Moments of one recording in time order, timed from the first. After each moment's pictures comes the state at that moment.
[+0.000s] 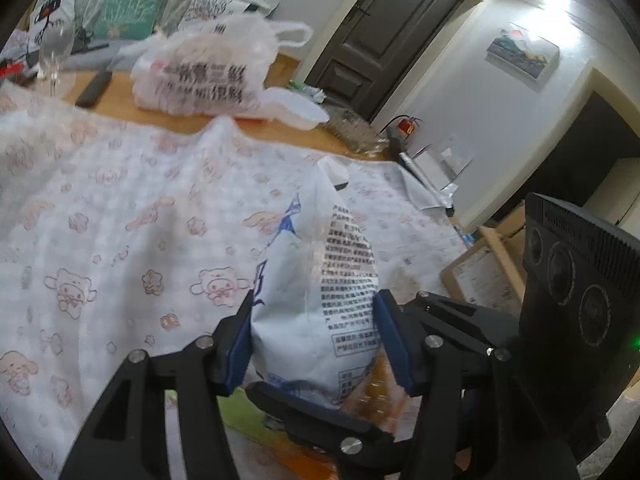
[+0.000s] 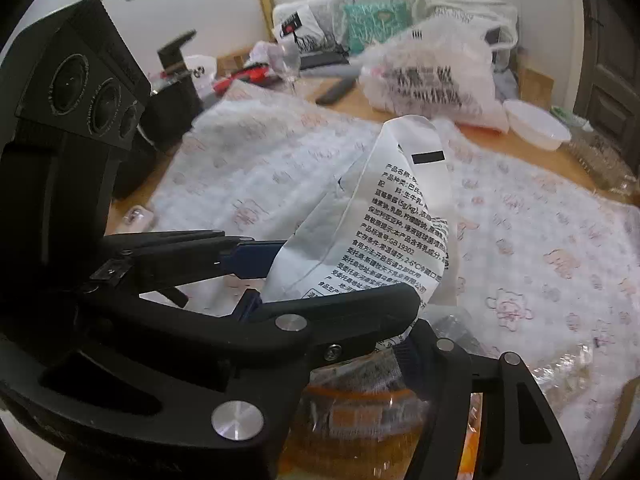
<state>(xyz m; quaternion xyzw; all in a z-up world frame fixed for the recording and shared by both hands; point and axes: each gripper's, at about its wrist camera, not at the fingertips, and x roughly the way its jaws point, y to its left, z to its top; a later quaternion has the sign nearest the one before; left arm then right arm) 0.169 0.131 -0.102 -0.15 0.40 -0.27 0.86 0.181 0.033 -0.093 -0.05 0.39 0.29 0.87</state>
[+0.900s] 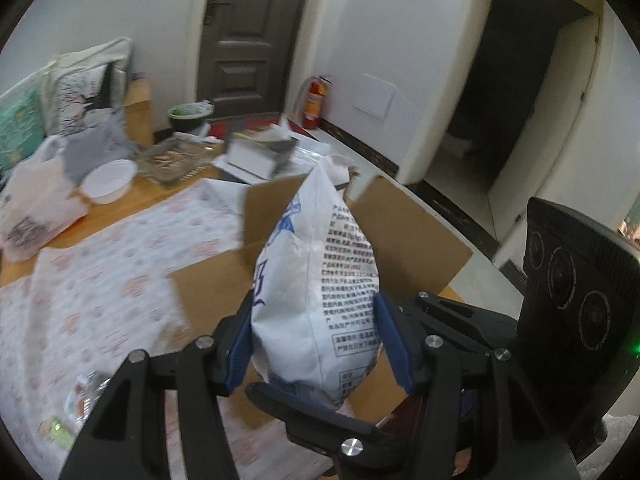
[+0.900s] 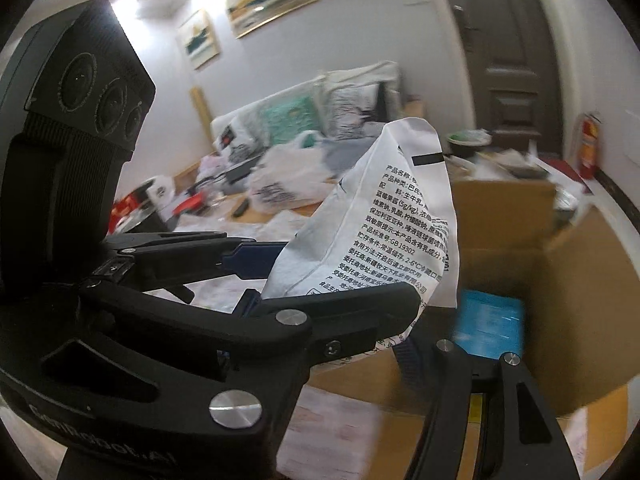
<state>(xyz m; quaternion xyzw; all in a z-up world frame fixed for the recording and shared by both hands) 0.097 -0.186 0.022 0.04 0.38 -0.36 0.85 0.057 -0.261 -0.011 0.09 0.28 0.20 0.94</state>
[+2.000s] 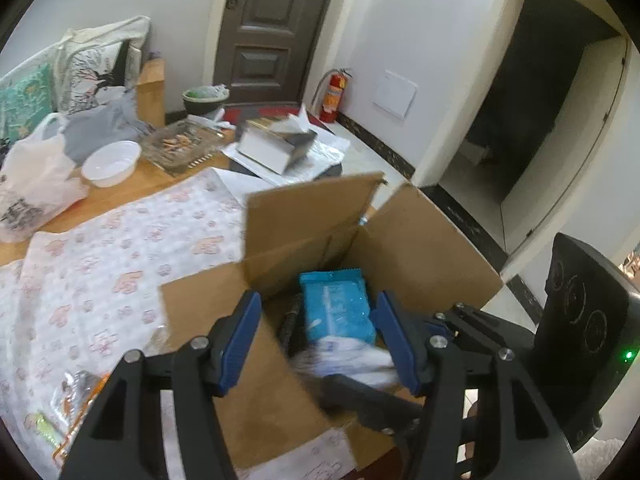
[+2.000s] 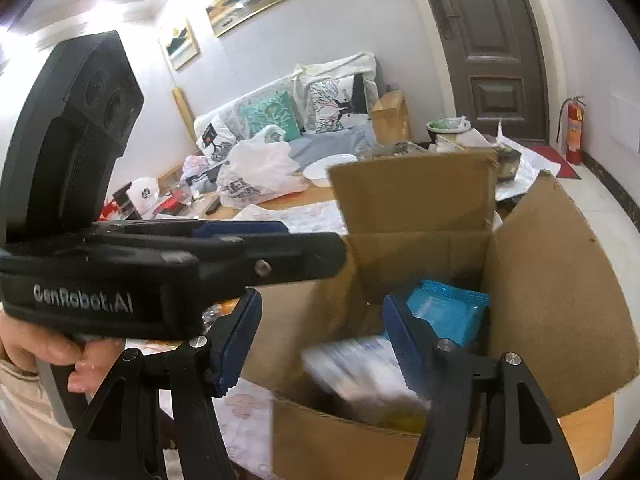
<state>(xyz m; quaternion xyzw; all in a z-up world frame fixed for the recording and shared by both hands) 0.128 -0.186 0.013 0.01 0.40 -0.33 0.85 0.069 -0.303 -0.026 0.10 0.29 0.18 0.93</state>
